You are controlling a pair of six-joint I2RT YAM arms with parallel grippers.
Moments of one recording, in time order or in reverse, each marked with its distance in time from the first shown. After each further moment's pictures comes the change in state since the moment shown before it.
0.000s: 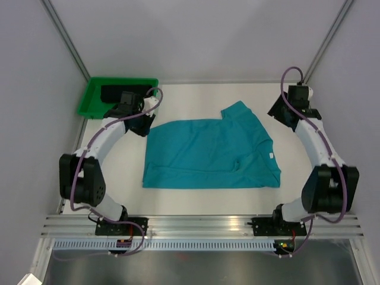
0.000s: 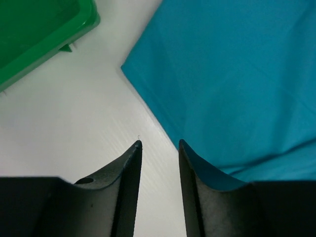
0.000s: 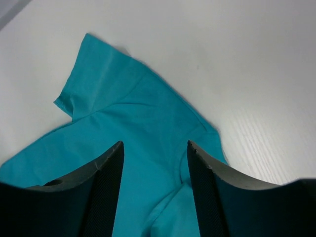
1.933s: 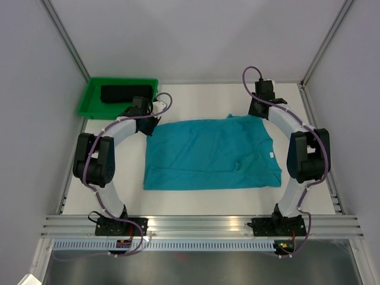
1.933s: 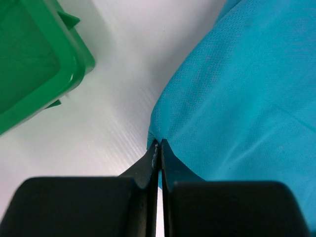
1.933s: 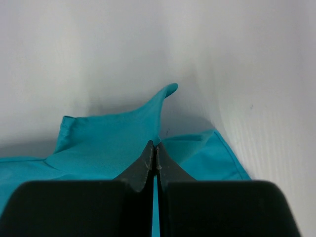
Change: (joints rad) left arm -0.033 0.294 -0.012 0.300 -0.047 0.023; right arm 0.201 0.484 0.262 0.125 0.093 -0.225
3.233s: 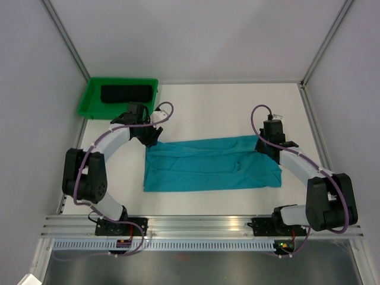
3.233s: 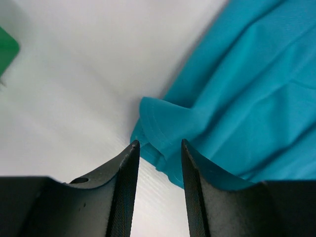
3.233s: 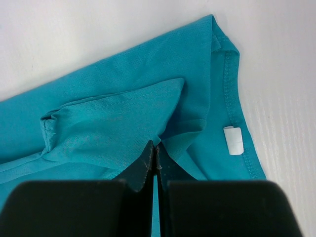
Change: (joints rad) left arm -0.003 -0.255 -0.141 -0.176 0.216 0.186; right arm 0.014 -0.559 -0.750 0.179 -0.035 0.080
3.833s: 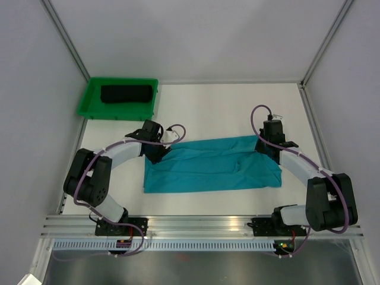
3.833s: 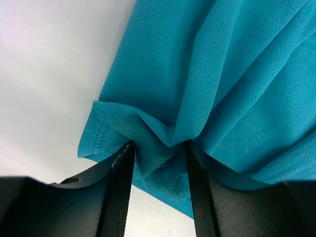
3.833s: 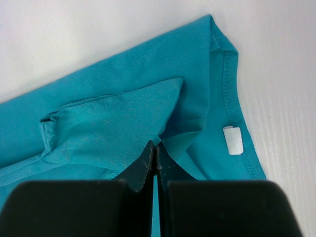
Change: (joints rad) left arm -0.171 0.021 -0.201 0.130 -0.233 -0.033; right arm 0.001 0.000 -0.001 0.001 0.000 0.000
